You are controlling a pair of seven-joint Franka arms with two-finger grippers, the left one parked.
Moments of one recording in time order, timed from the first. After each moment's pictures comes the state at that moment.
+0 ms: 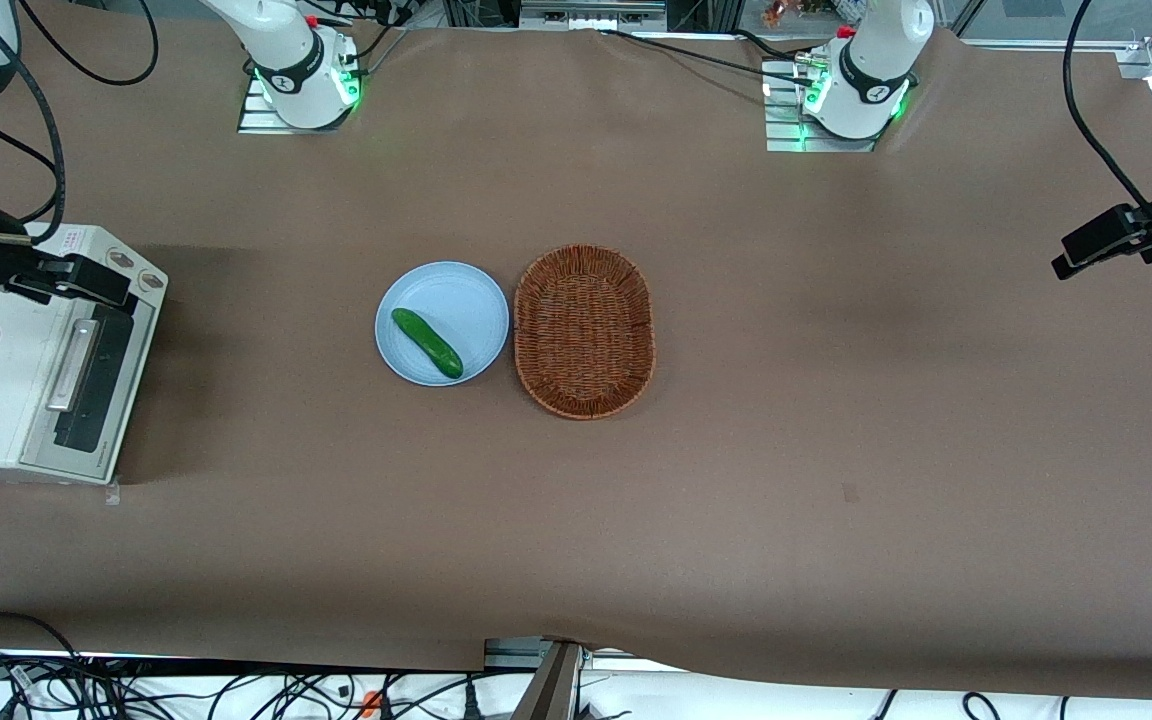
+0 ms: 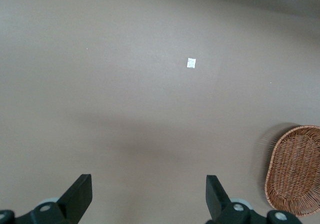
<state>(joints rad) 0.11 0.22 -0.08 -1.35 0.03 1.54 0.16</state>
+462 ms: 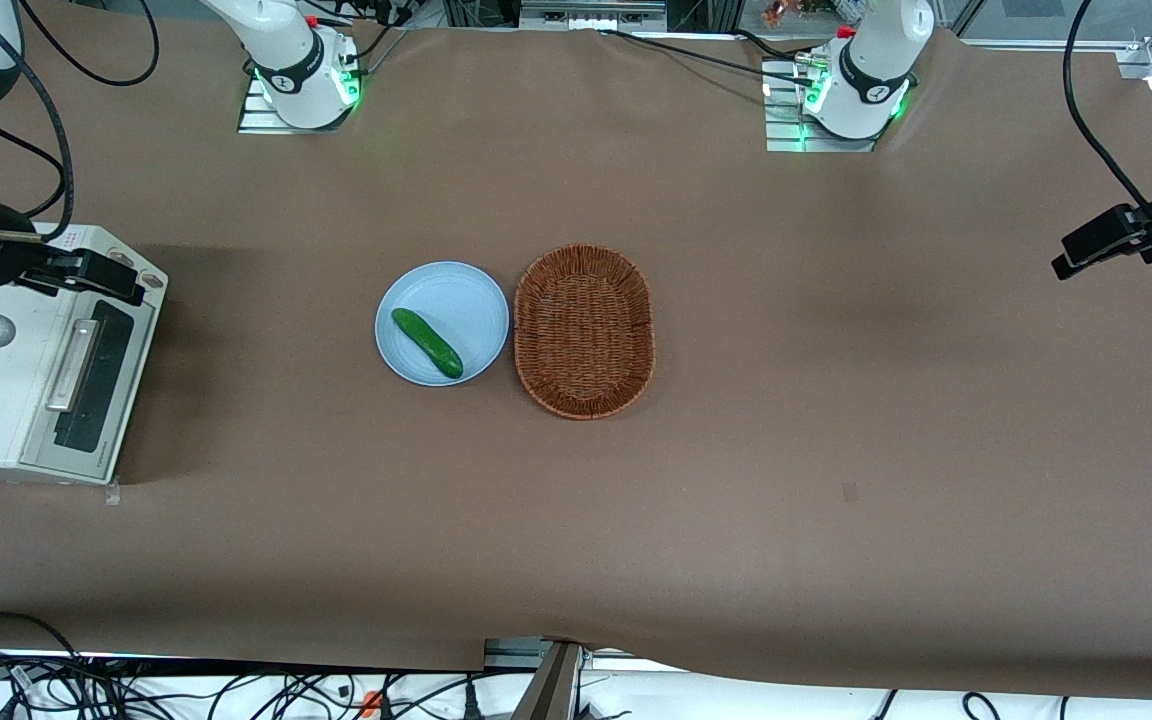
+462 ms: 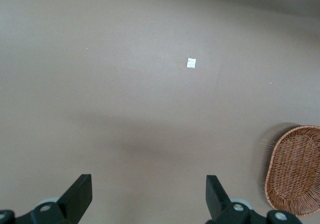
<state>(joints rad) 0.11 0.22 -0.08 -1.36 0.03 1.49 0.14</state>
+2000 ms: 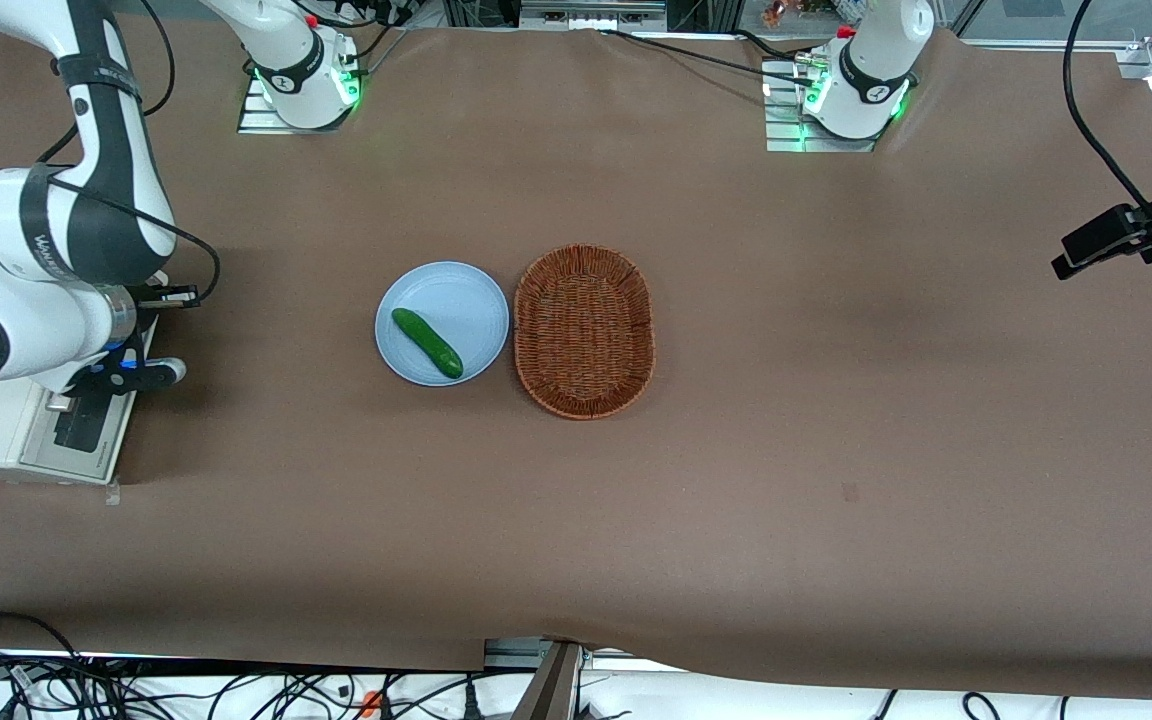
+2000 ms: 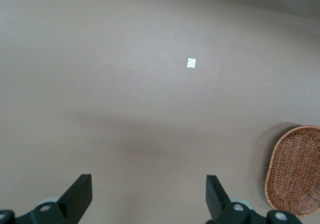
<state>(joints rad) 0.13 0.41 -0.07 -1.51 -0.15 1.40 -0.08</state>
